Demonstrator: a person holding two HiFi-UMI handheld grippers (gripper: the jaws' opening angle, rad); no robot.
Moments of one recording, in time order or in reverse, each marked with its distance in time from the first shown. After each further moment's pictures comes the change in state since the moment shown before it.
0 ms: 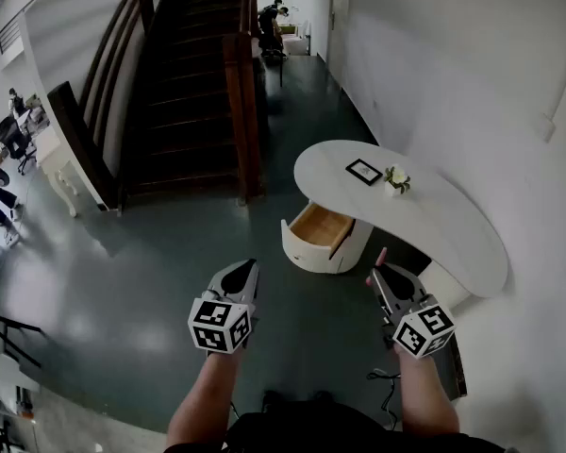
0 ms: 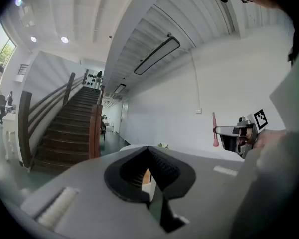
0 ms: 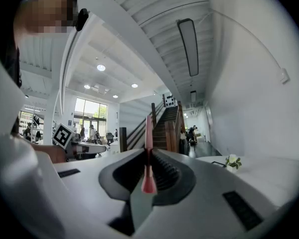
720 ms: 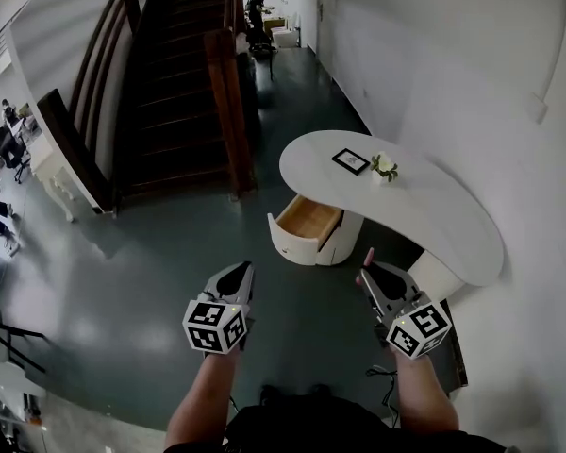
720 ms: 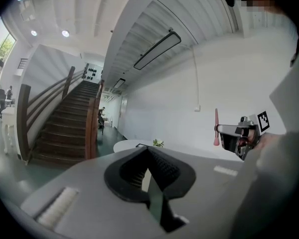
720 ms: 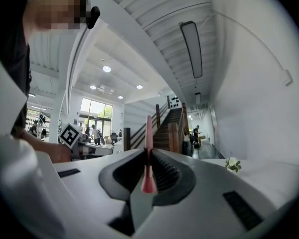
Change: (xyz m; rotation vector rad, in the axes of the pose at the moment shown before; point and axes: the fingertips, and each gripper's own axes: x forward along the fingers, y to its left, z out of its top) left arm 0.019 -0.038 -0.017 -0.040 0.042 -0.013; right arm -0.027 -0.012 -0.001 -0.038 -0.018 0.055
